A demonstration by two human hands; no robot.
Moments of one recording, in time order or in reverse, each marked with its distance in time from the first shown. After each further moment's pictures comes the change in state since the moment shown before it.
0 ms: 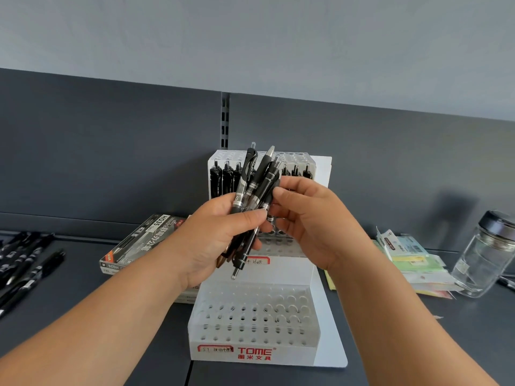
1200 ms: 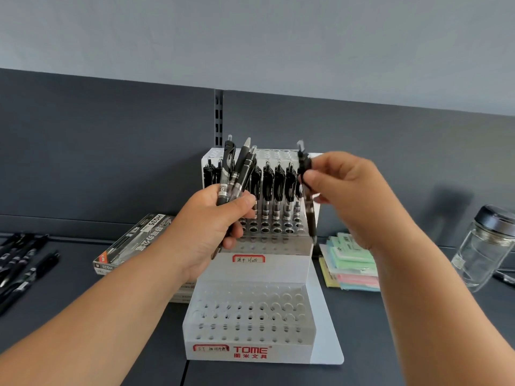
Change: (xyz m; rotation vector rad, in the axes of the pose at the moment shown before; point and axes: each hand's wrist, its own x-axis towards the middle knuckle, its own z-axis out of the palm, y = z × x) left_hand 0.012 -0.004 0.002 0.026 0.195 0.045; right_hand -0.009 -0.034 -0.038 -0.599 0.155 -0.293
